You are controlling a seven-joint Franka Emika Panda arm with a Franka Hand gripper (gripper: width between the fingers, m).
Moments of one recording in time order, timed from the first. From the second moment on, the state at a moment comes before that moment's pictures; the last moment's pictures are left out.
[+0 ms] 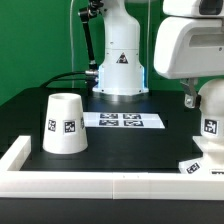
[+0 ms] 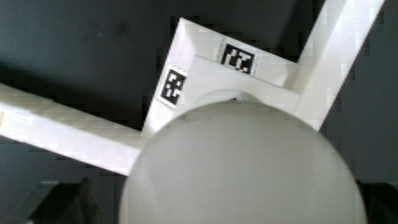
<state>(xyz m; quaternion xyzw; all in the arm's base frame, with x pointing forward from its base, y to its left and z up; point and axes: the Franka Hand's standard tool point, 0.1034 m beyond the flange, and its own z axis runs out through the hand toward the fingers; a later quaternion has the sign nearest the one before) 0.616 0.094 0.123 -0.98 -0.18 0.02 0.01</state>
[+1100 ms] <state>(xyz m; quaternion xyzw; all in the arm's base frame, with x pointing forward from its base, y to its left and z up) 0.615 0.098 0.123 -0.98 0.17 0.03 0.00</state>
